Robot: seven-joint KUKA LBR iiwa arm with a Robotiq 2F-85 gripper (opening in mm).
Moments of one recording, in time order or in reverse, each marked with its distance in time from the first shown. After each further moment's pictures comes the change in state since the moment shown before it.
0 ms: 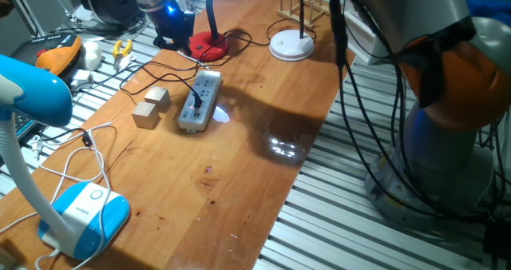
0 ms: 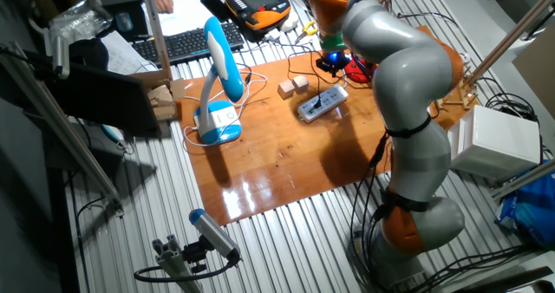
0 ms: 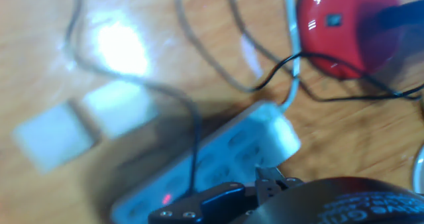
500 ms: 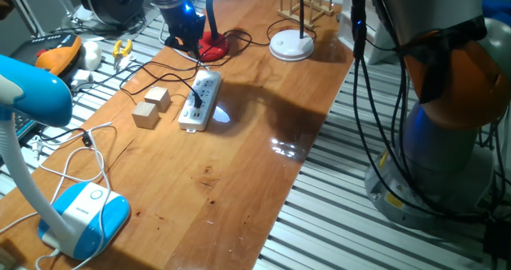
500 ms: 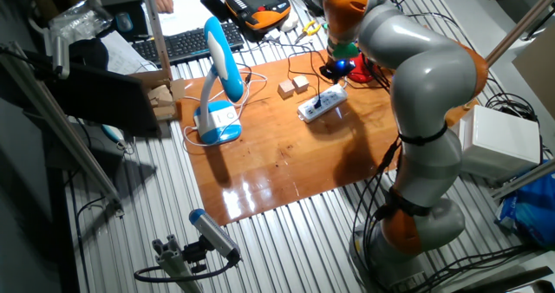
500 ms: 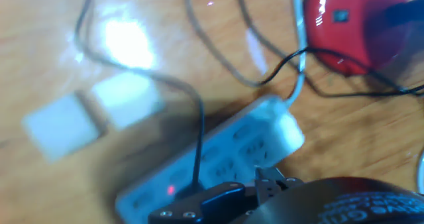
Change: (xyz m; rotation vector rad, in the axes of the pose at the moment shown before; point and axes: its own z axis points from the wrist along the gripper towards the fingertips) arm 0.021 -0.002 0.001 -0.080 -0.037 -0.091
